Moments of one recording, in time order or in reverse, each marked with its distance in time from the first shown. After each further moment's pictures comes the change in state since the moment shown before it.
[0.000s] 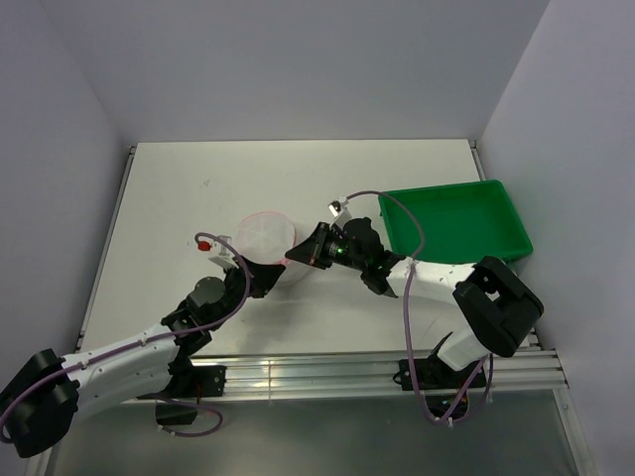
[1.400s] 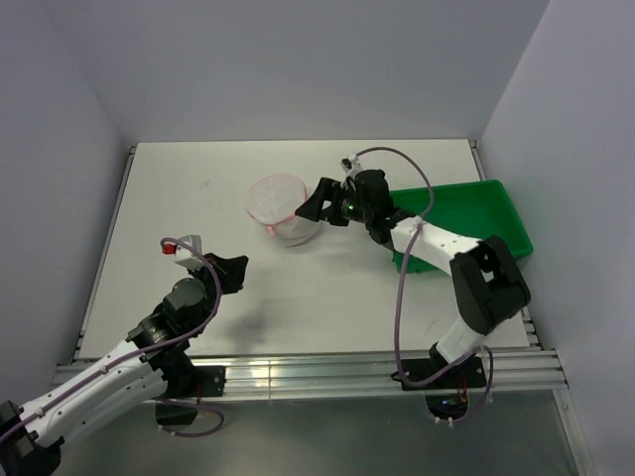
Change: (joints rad) left arm 0.027 -0.369 0.099 -0.549 -0.302 0.178; right arm -0.243 0.161 0.343 -0.315 -0.134 -0.303
